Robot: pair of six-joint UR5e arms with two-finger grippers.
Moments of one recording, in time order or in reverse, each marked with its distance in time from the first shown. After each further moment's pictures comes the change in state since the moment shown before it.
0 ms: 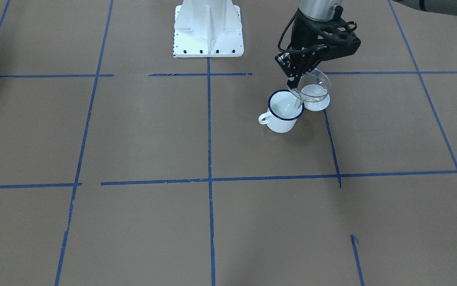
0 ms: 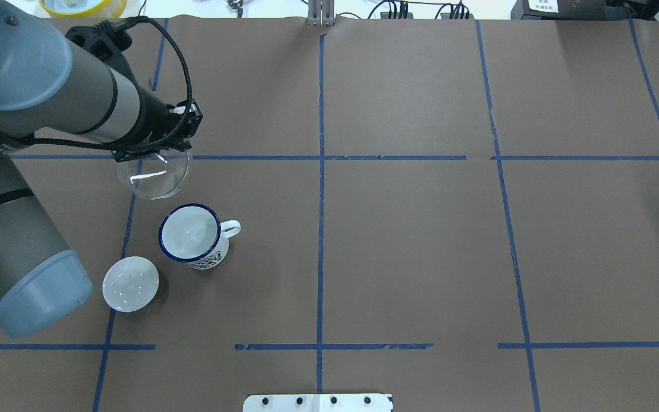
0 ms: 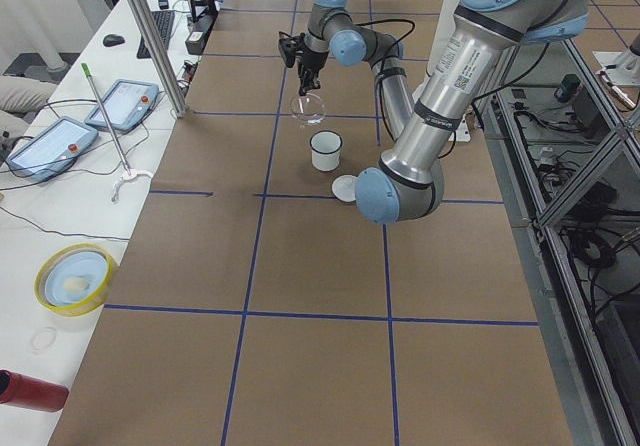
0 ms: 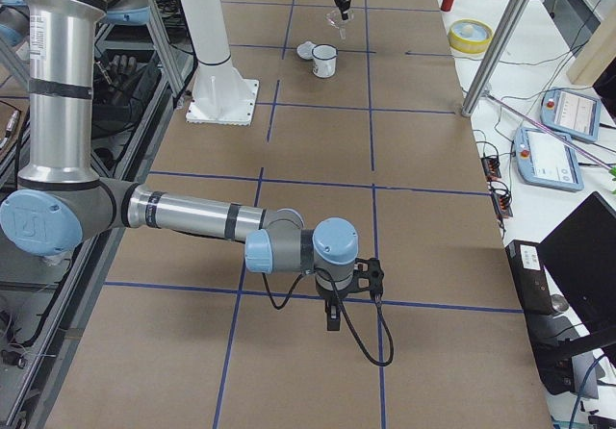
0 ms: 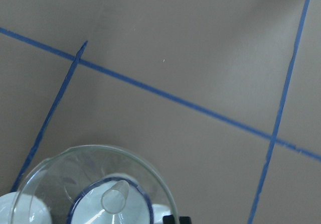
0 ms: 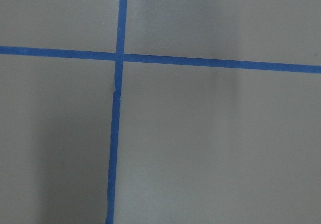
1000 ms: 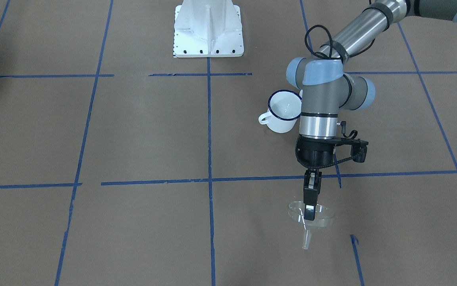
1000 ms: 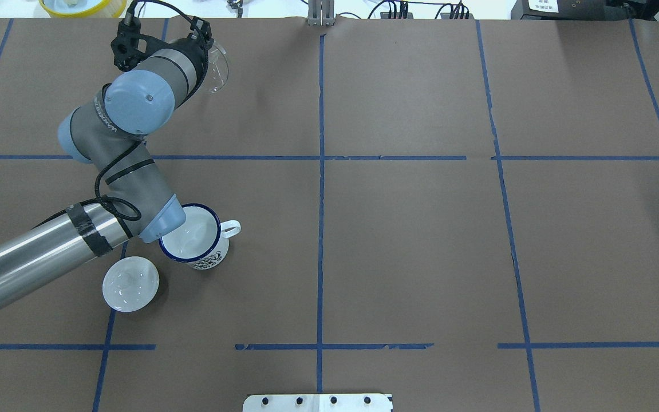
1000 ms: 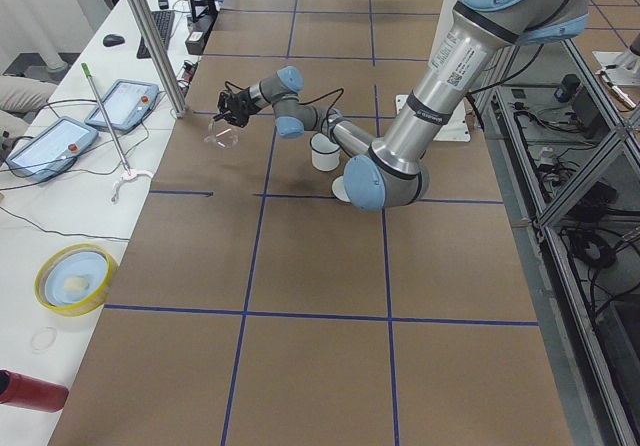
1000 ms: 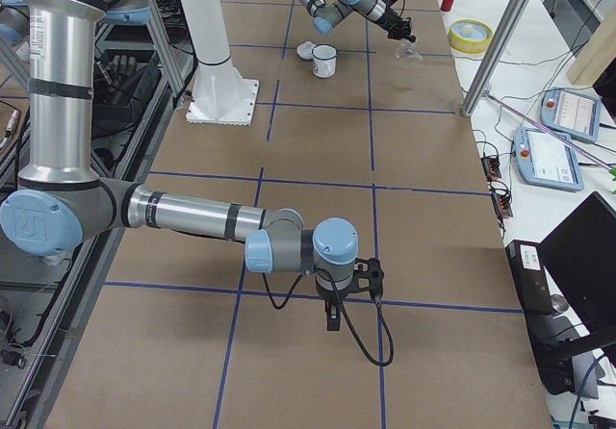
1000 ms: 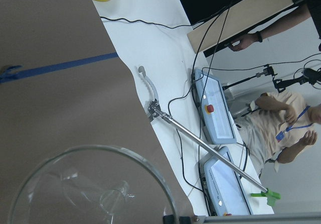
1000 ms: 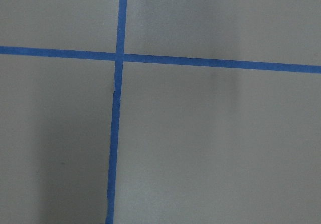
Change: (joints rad) left arm -0.003 -0.129 0.844 -0.993 0.571 -0.531; right arm 0.000 0.000 0.000 0.000 0.000 0.000
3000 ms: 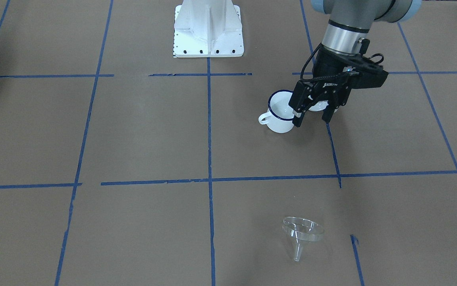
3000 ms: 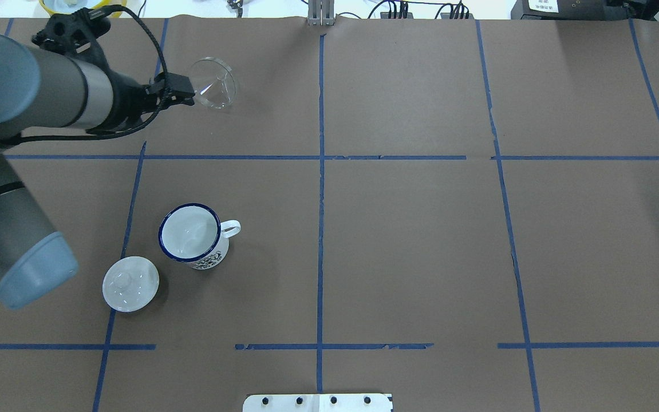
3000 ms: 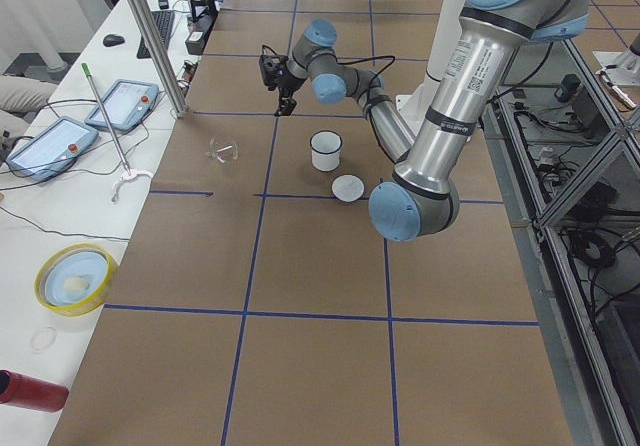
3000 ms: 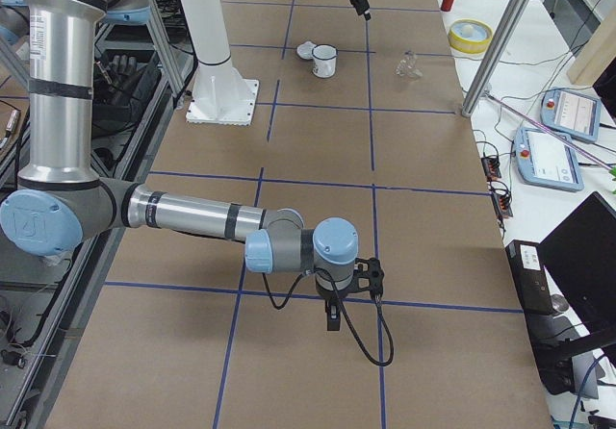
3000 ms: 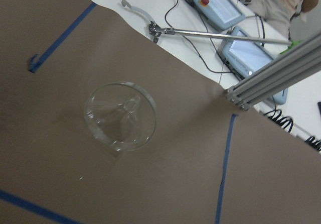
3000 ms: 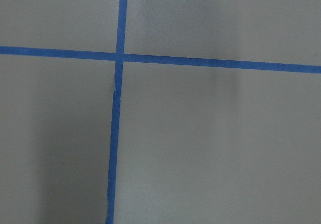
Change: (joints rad) left arm -0.053 0.312 -0.842 0.753 -0.575 0.781; right arm 0.000 0.000 0.000 0.000 0.000 0.000
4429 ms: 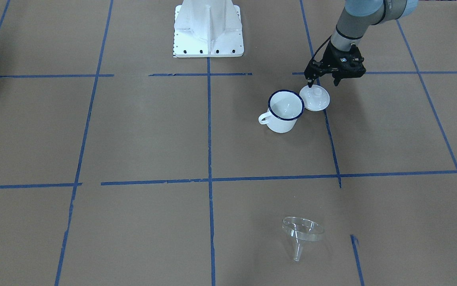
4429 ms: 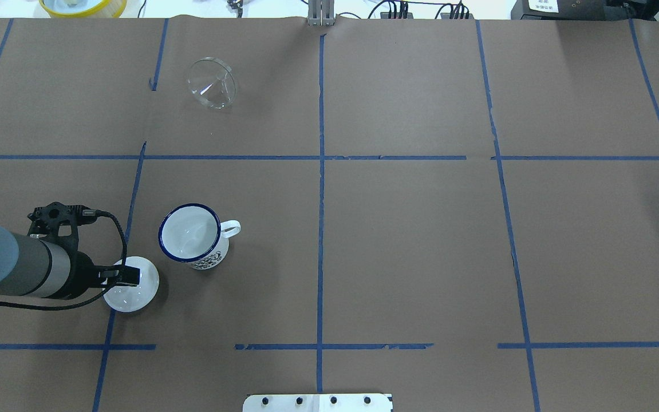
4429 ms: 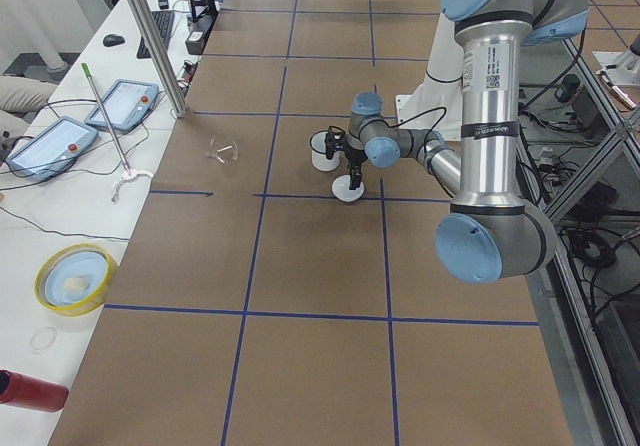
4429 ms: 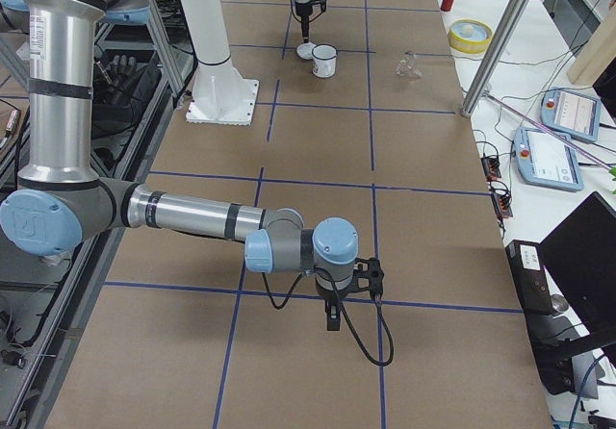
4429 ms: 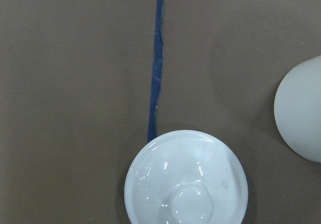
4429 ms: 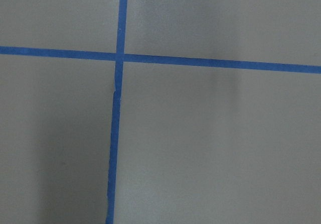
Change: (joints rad) left arm 0.310 0.411 0.007 -0.207 -0.048 0.103; right arm 0.000 0.000 0.000 0.000 0.000 0.000
